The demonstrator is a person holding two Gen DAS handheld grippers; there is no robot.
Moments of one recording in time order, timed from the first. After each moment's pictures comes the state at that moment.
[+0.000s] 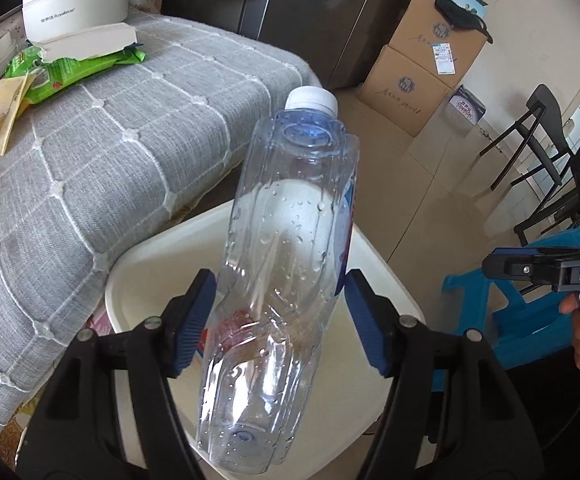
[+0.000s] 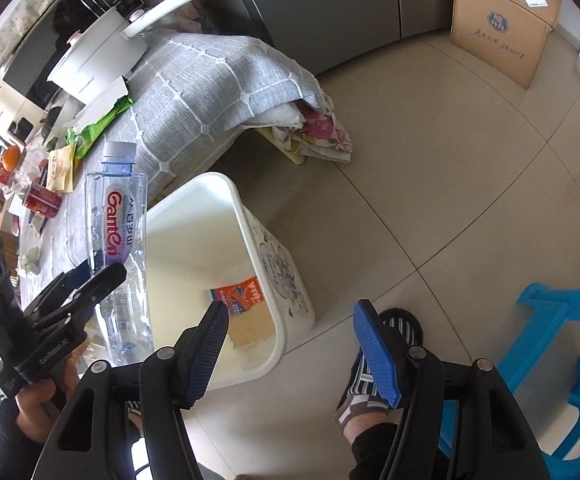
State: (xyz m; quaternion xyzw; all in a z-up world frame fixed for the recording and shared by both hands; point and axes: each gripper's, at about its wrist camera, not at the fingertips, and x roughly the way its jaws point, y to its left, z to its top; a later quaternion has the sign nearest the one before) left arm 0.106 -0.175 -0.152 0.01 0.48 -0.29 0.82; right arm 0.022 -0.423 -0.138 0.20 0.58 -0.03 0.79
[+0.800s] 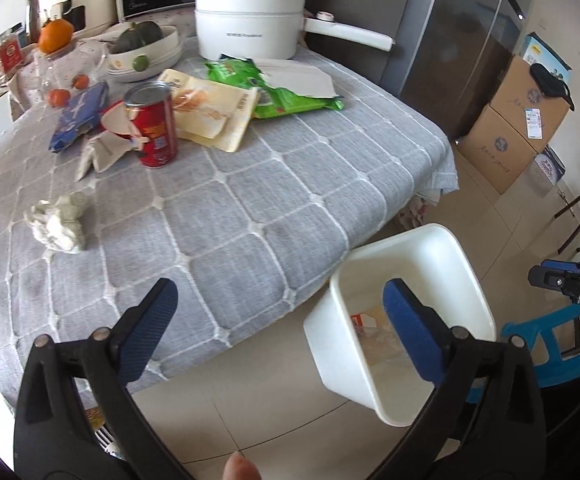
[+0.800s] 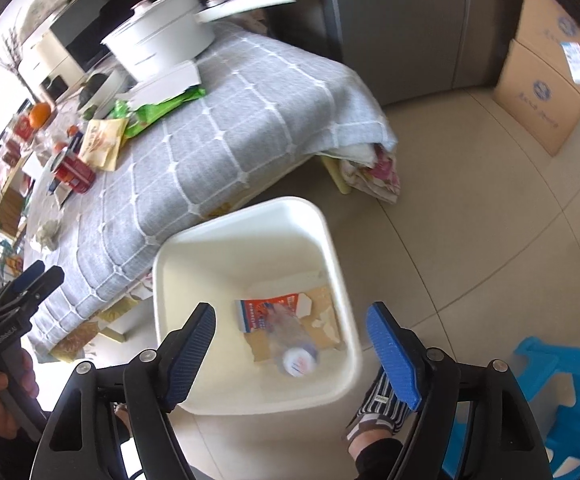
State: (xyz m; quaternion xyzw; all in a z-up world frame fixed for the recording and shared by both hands) left arm 0.103 -0.017 -0.094 -0.01 0.45 -0.11 0.88; right arm 0.066 -0.339 -0.101 0.11 0.56 0.01 0.82
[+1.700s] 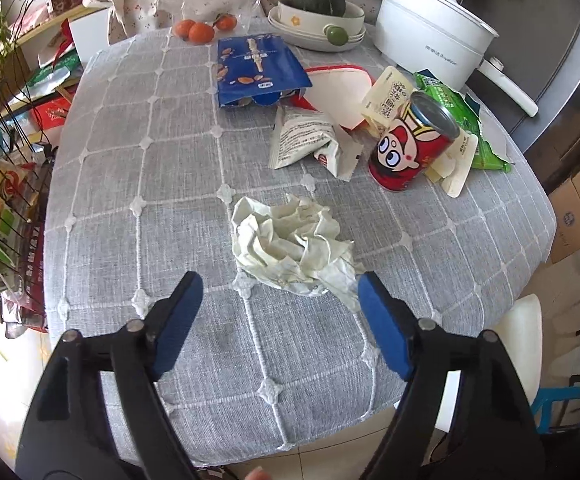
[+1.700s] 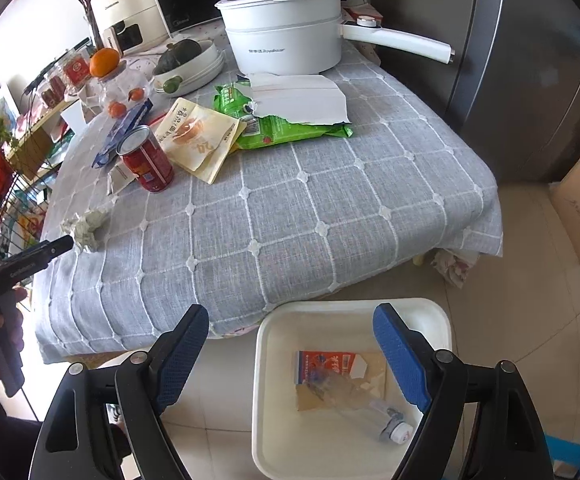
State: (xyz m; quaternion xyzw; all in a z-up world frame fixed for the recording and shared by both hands) left arm 0.174 0.156 -0.126 -0.10 0.51 0.02 0.86; right arm 0.149 -0.187 -0.071 0.01 0.53 0.08 0.84
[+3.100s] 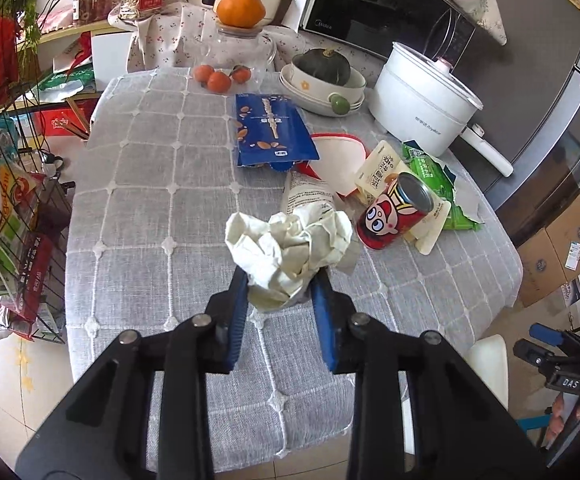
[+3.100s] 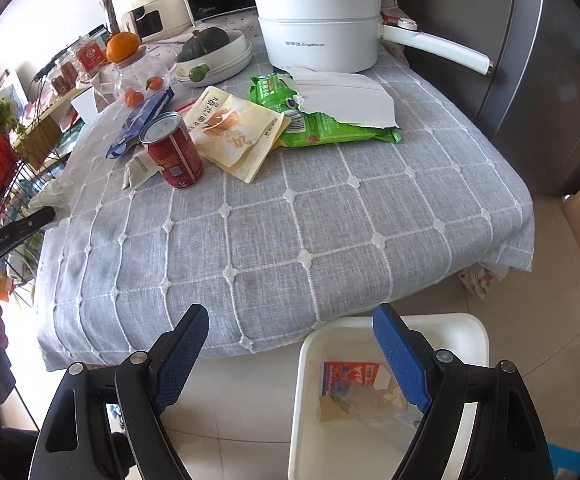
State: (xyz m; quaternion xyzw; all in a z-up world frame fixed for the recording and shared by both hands) left arm 0.148 0.190 -0.079 -0.15 0.43 0.01 0.89; right arm 0.160 -0.133 -0.085 -0.01 0.53 0.10 0.84
